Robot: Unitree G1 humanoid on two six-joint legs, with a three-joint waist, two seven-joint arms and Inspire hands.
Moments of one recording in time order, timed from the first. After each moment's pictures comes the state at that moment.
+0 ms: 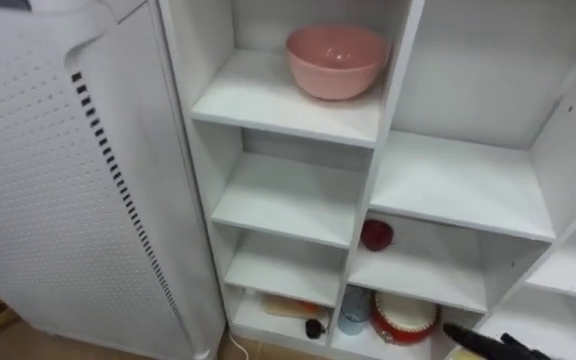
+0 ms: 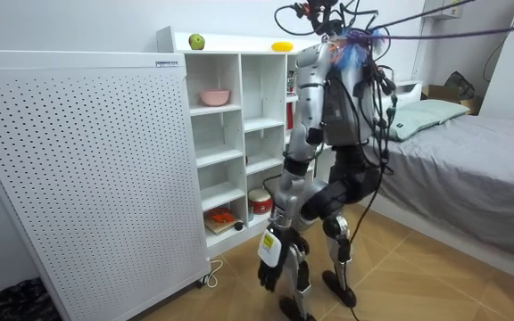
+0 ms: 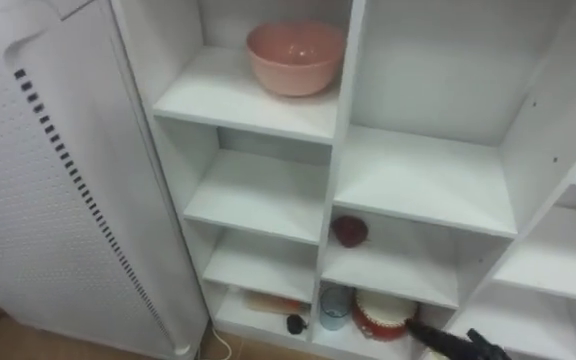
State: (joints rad) left arm -0.07 0.33 -0.28 1.17 -0.08 0.17 0.10; right arm -0.50 -0.47 0.26 1.17 0.84 0.10 0.02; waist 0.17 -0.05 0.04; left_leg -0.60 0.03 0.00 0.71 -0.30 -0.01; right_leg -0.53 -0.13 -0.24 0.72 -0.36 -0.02
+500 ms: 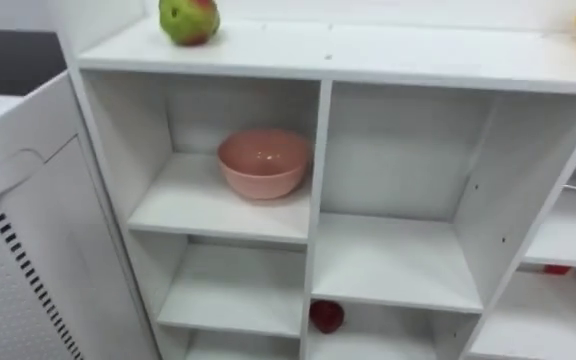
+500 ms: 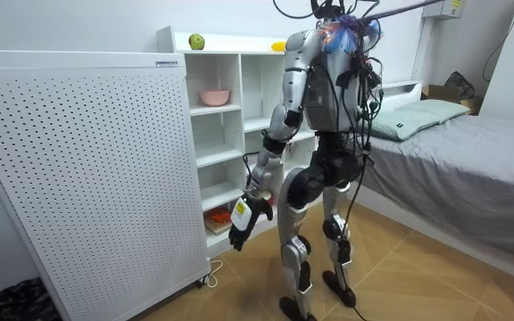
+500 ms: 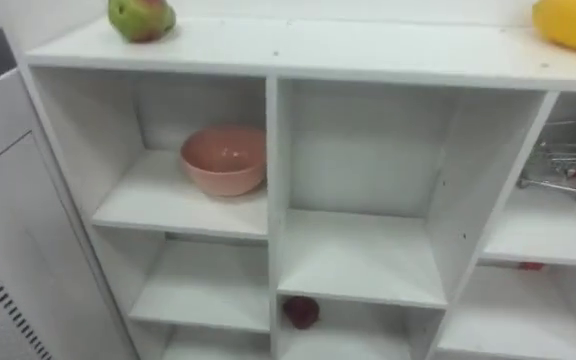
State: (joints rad) left arm 0.07 0.32 -0.16 1.11 -0.13 0.08 0.10; right arm 0.10 -0.39 0.27 1.04 0.43 0.10 0.14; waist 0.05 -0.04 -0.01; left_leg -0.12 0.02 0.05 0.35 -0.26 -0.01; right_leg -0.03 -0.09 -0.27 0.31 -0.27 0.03
